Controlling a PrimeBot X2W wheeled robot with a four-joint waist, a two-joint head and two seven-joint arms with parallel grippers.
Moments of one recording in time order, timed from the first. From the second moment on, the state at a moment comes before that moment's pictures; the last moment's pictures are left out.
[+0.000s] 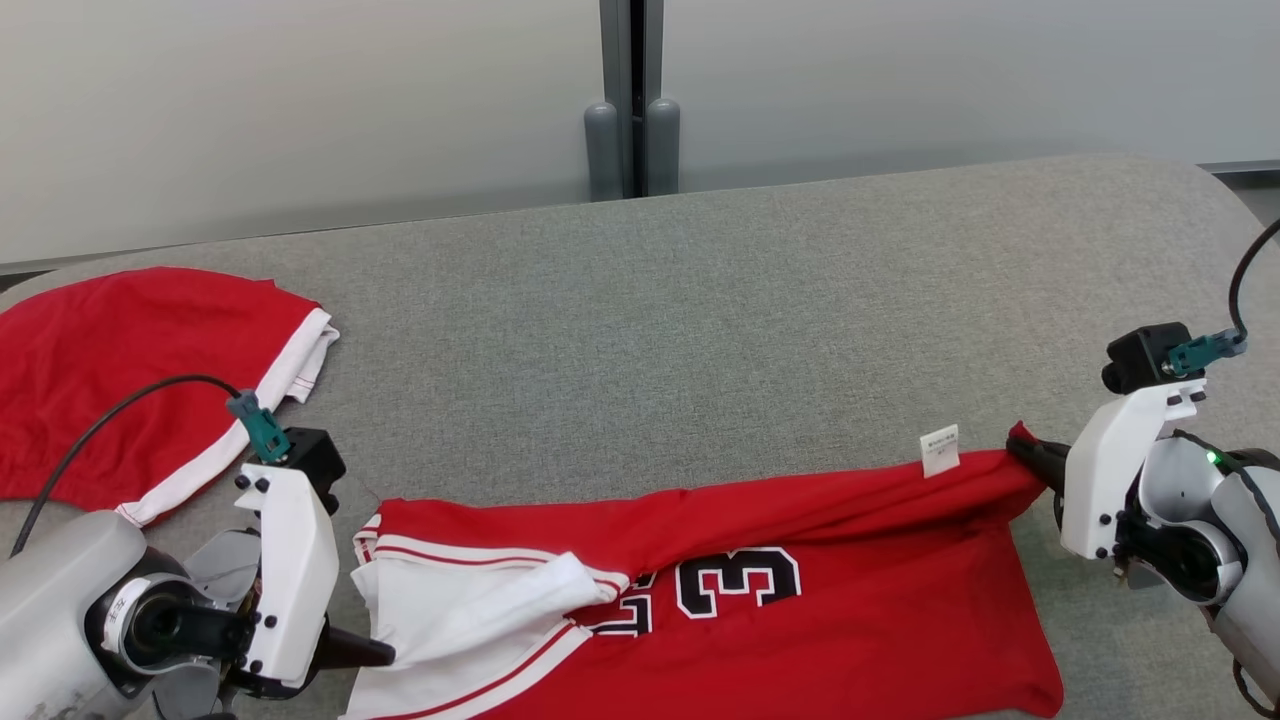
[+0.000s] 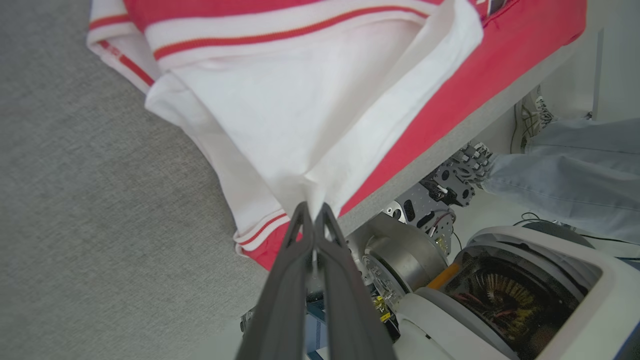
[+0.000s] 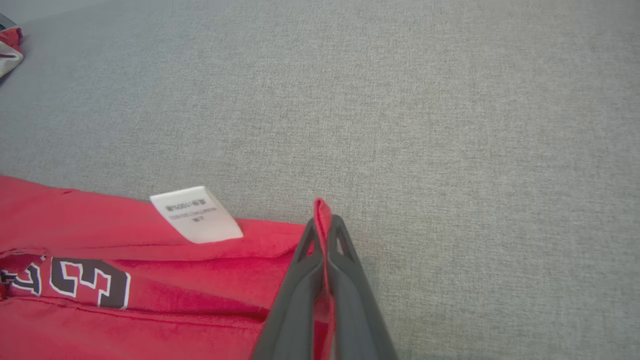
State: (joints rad) left arm -0.71 0.81 -1.10 0.13 -1.53 -0.02 0.96; right arm -0.64 -0.55 0.79 0.67 1.00 0.13 0.40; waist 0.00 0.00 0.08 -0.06
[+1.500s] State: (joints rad) left arm -0.59 0.86 -0.92 0.10 -1.22 0.04 0.22; right arm -0.55 -0.71 0.78 0.54 1.24 0.13 -0.11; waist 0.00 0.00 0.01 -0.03
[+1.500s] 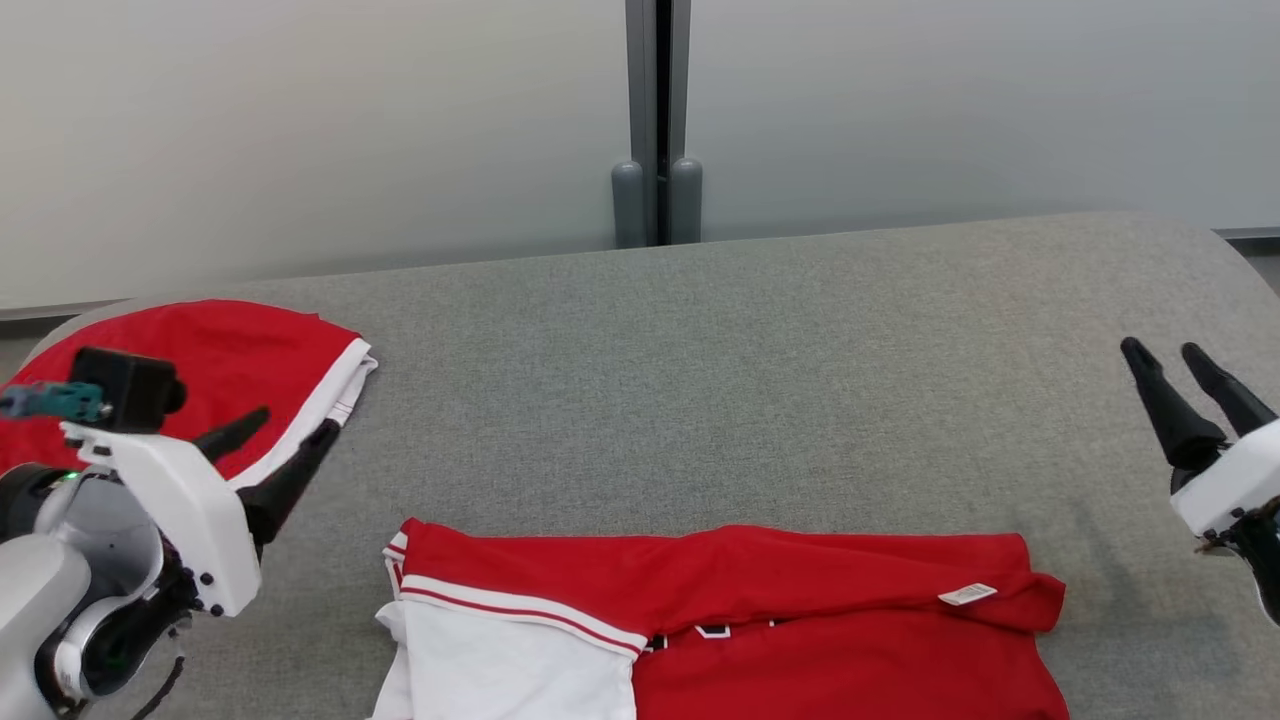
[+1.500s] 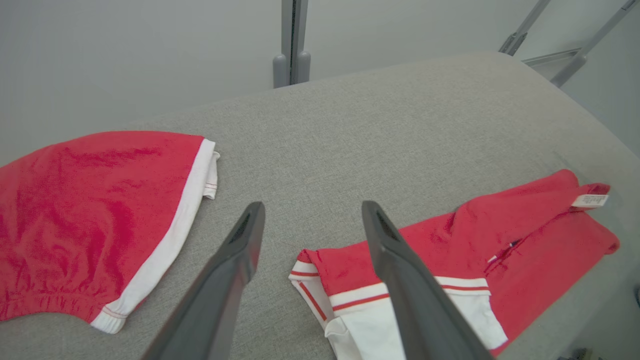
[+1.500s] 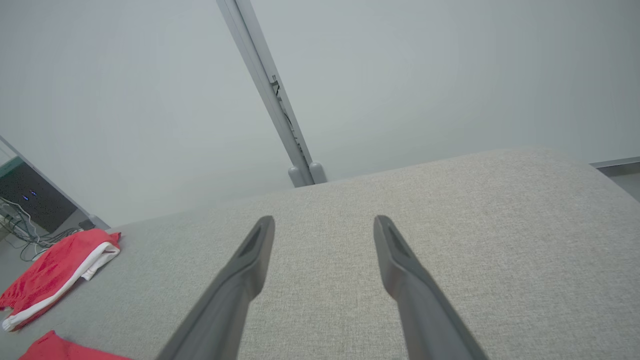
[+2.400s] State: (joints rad) left arm 0.10 0.36 -0.24 -0.01 -0.59 0.21 -0.26; right arm -0.07 -0.31 0.15 0.44 0.70 0.13 -0.19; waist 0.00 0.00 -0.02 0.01
